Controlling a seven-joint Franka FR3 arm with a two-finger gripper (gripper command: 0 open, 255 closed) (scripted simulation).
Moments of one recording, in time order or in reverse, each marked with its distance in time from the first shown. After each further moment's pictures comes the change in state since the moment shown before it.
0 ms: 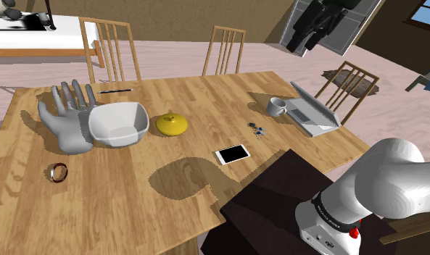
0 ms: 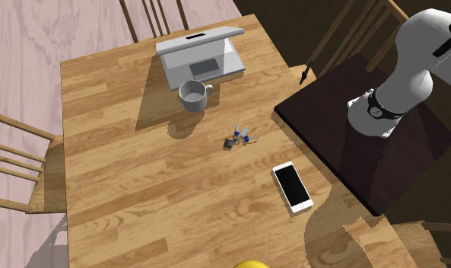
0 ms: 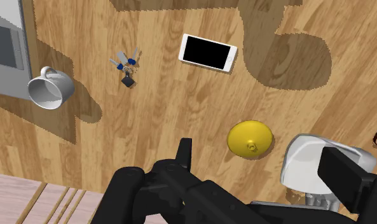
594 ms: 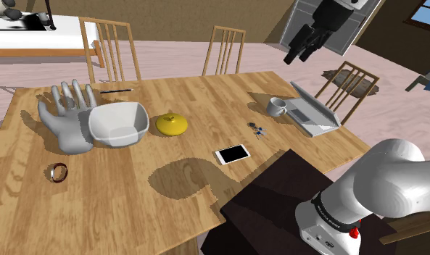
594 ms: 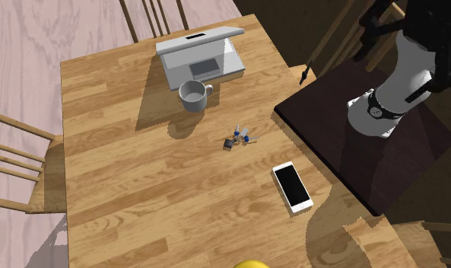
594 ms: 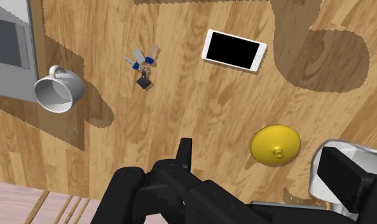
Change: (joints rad) arm -0.033 0.037 -0.129 -0.115 -0.059 0.138 -0.135
